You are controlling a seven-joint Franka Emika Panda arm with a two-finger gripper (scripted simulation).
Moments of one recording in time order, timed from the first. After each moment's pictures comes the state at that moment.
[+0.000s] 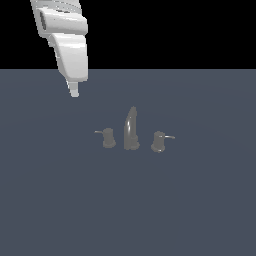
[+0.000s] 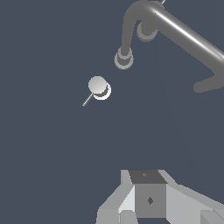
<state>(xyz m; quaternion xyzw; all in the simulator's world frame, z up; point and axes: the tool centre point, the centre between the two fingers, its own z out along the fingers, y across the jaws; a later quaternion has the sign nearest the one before) -0.069 0.138 0.236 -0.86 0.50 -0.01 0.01</state>
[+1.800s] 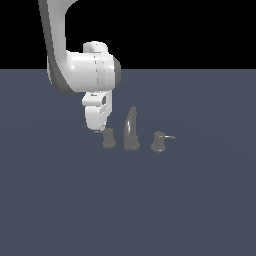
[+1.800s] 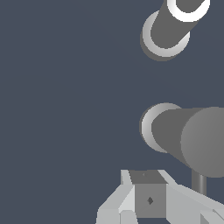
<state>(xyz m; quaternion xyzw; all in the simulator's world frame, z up) 0.069 0.101 0.067 -0.66 0.75 0.00 0.00</state>
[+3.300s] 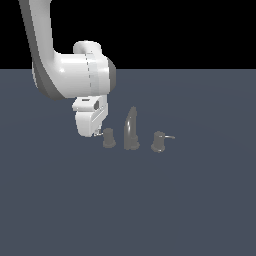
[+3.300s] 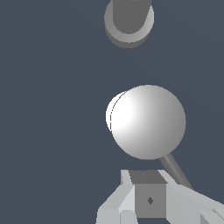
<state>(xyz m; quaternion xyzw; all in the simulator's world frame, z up) 0.035 0.117 0.064 -0.65 0.76 -0.01 0.01</state>
